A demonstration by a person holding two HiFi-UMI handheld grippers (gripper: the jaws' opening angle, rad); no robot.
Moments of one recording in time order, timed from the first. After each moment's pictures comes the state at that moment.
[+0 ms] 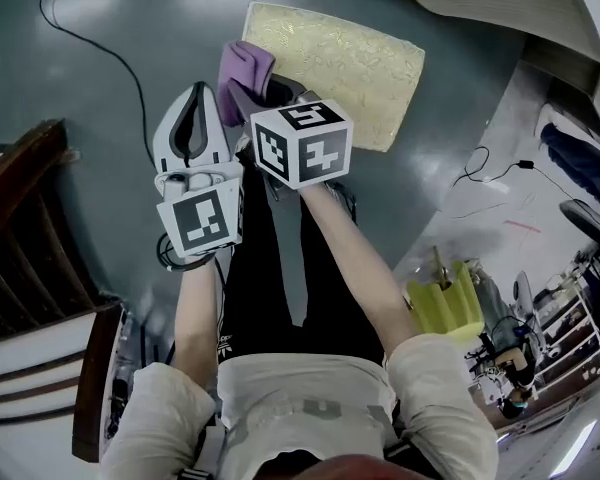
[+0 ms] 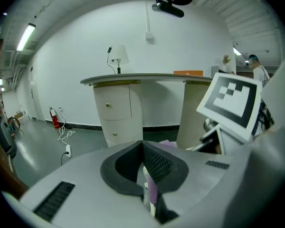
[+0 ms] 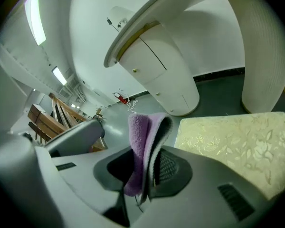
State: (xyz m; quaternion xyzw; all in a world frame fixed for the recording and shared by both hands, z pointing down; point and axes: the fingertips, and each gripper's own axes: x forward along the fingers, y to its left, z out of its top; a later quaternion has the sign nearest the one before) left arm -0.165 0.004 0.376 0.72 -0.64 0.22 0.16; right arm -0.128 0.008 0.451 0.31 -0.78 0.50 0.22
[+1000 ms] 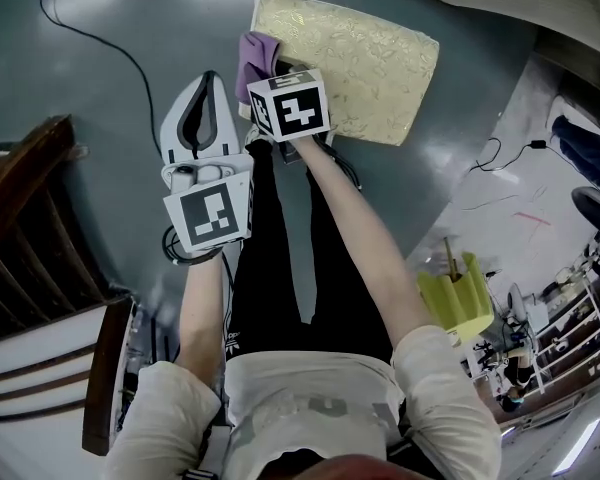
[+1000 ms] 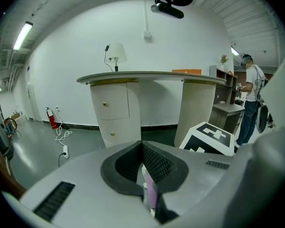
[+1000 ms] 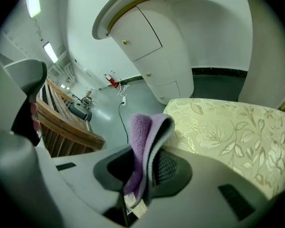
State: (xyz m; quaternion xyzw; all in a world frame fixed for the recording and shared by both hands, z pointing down) left arm -0.162 -0.006 0.378 0.73 -0.63 0.21 0.16; right arm -0.129 0.012 0.547 0.32 -0.76 0.46 0.33
